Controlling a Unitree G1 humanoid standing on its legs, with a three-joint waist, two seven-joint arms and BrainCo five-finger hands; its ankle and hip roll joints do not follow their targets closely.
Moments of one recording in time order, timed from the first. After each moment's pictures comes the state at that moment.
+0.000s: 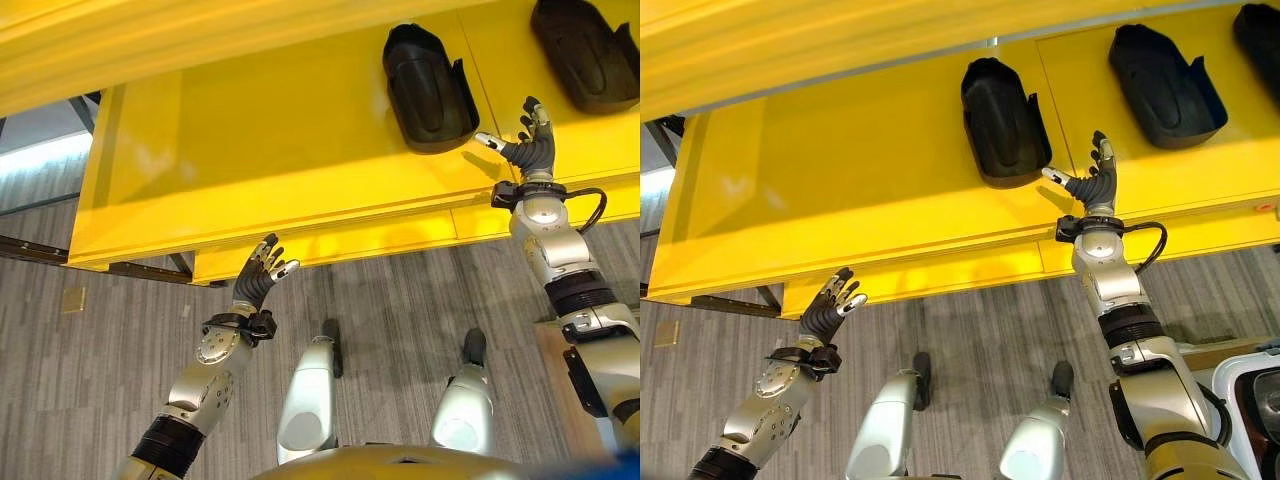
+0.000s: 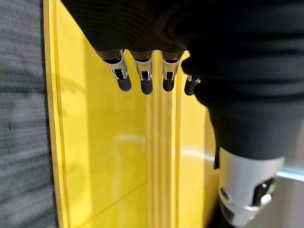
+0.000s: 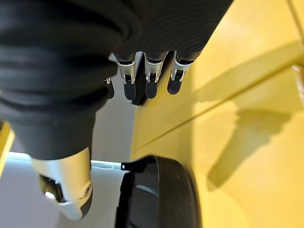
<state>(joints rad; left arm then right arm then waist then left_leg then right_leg) 0.03 0.47 -0.28 0.02 -0.69 -0.07 0.16 -0.71 -0.56 0.20 0.50 0.37 -0.05 -0.40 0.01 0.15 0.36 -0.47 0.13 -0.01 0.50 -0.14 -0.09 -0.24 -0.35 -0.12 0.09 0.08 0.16</state>
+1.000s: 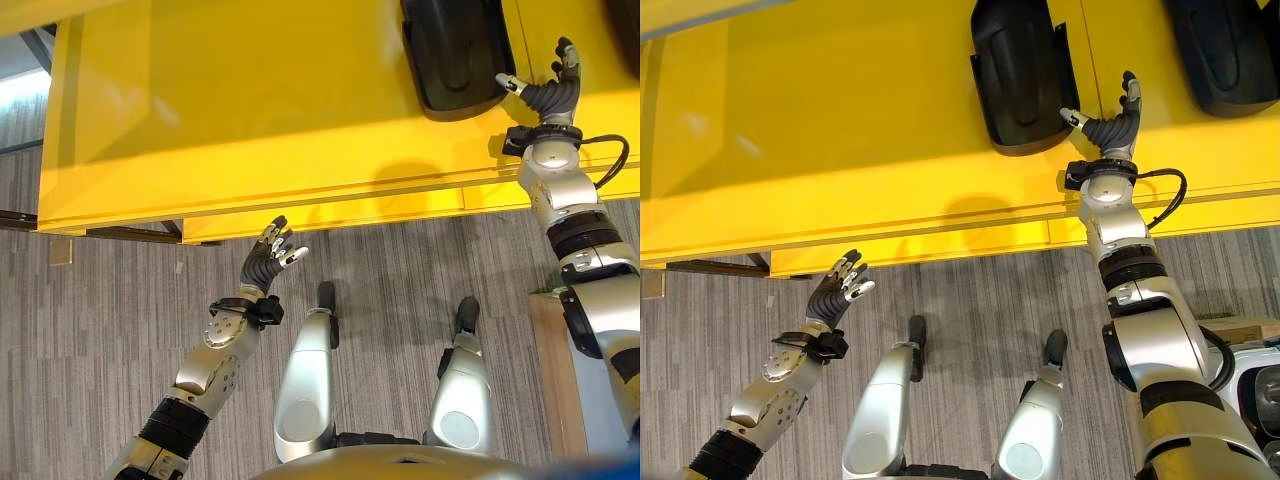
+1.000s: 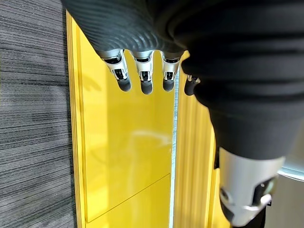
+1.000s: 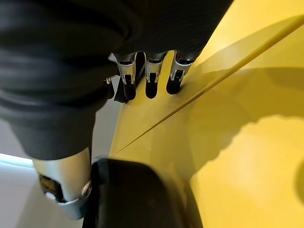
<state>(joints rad) -0.03 0.48 -0.31 0.01 -0.69 -0.09 0.16 -1.04 -0.56 0.25 0.82 0.37 -0.06 -0.47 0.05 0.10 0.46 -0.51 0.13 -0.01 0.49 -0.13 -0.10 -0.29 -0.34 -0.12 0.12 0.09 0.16</state>
